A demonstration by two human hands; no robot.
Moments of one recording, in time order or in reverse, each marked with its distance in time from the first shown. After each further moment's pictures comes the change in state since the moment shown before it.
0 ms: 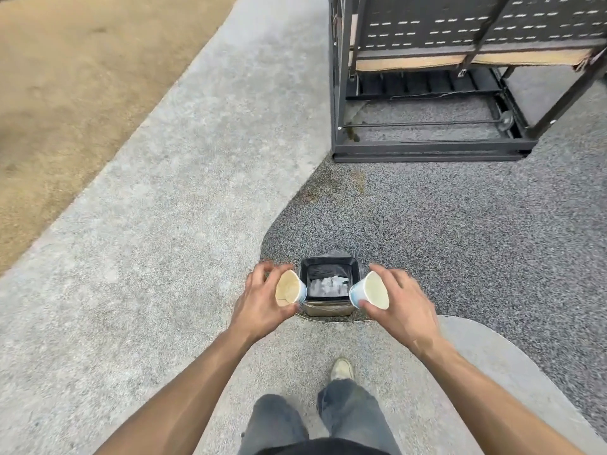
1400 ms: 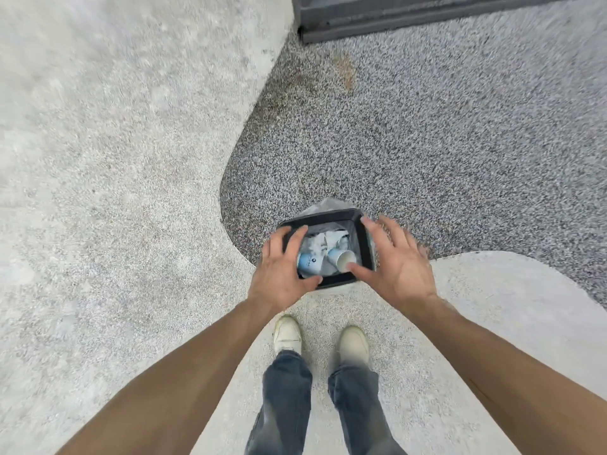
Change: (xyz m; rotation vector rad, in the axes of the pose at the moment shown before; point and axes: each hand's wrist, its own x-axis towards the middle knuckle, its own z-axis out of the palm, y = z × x) left_hand 0.233 -0.104 0.247 0.105 -0.329 0.059; right_hand 0.190 0.110 0.240 -0.045 -0.100 0.155
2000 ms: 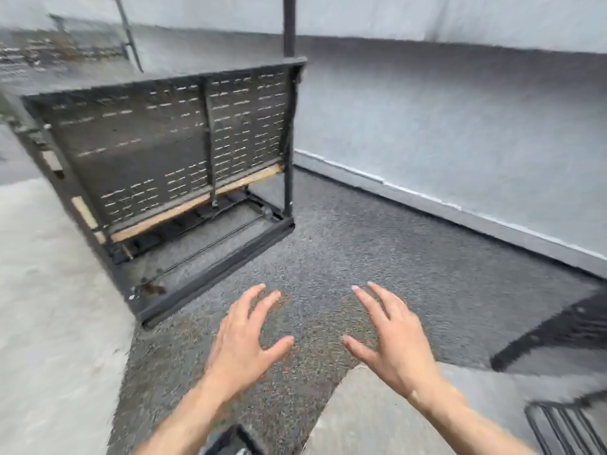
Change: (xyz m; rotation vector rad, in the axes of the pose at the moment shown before) left_hand -0.124 0.365 -0.266 0.035 0.233 1.008; right_hand -0.269 0.017 -0.395 -0.091 0.810 0.330
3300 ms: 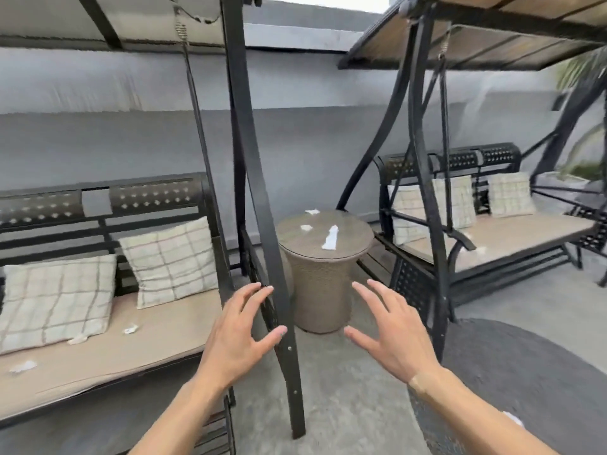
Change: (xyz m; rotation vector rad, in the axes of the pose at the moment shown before) left_hand -0.501 0.896 0.281 -0.810 -0.860 1.659; right_hand -0.919 0.060 -0.475 -0.862 0.558 1.738
